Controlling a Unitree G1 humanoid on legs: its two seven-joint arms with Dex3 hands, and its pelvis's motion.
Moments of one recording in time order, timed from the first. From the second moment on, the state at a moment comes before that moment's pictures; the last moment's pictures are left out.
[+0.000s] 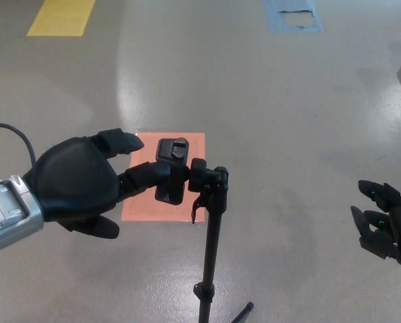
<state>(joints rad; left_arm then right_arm) -0.60 0.87 -0.54 0.35 1.09 -0.60 0.21 -0.59 -0.33 -0.03 1.24 -0.15 -0.39 -0.02</state>
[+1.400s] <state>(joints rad) -0.95 0.79 -0.41 1.13 0.95 -0.56 0.21 -0.62 -0.33 -0.03 1.24 -0.15 -0.38 -0.02</state>
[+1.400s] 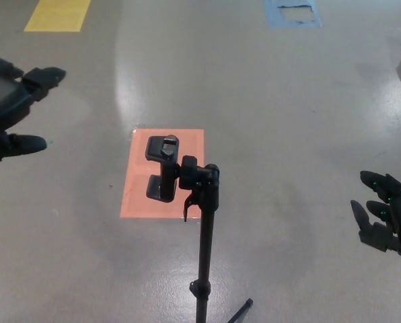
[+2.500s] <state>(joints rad) -0.39 0.60 0.17 1.26 0.55 -0.61 -0.06 -0.40 -0.31 0.00 1.24 -0.15 -0.39 -0.02</state>
